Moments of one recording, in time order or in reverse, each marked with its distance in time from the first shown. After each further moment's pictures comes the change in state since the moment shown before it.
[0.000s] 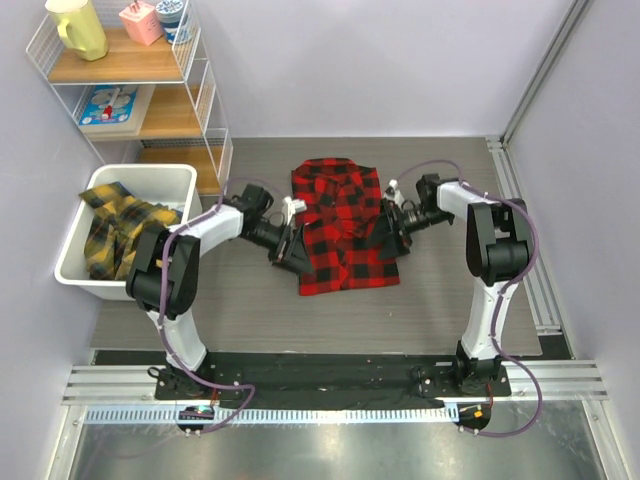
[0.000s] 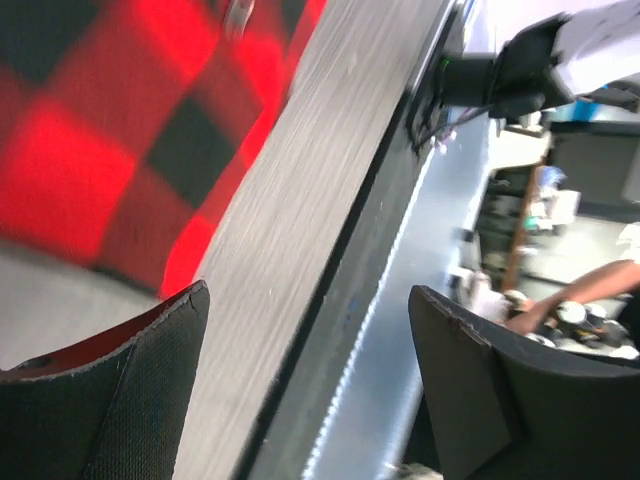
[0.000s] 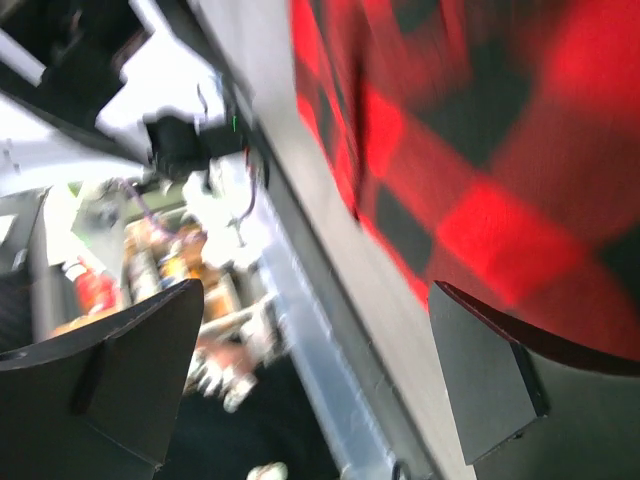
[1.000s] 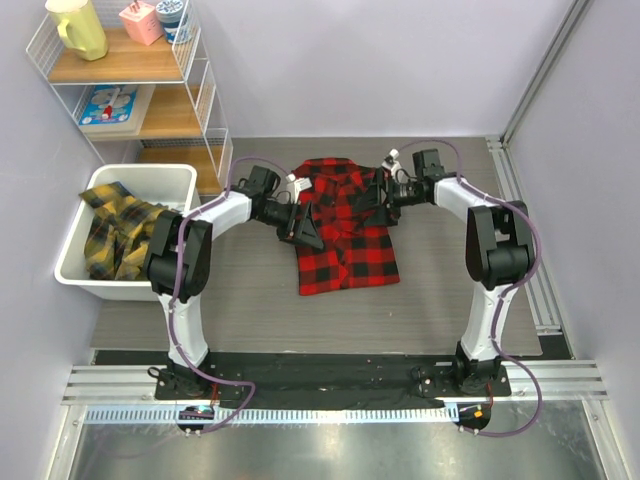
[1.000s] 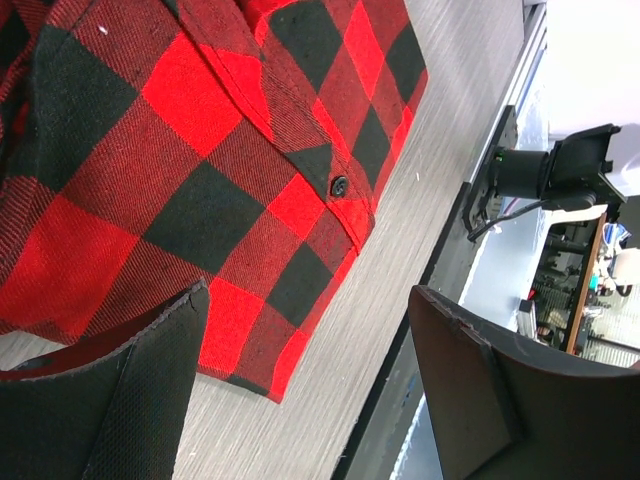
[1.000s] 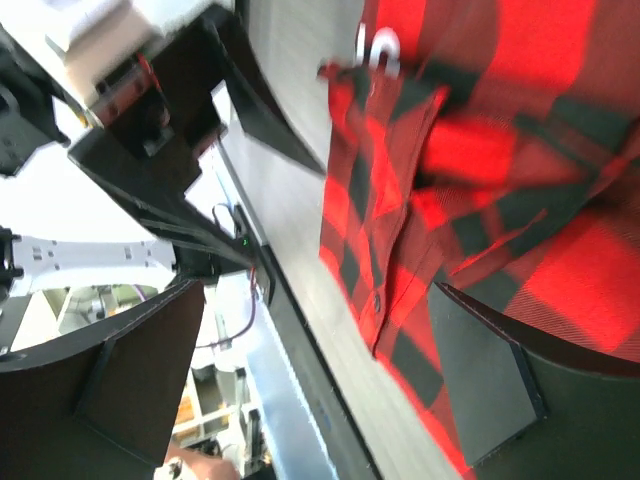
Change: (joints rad) left arm 0.010 0.151 0.227 0.157 -0.109 -0.081; right arm 0.031 -0.023 0.085 0.565 0.065 0.501
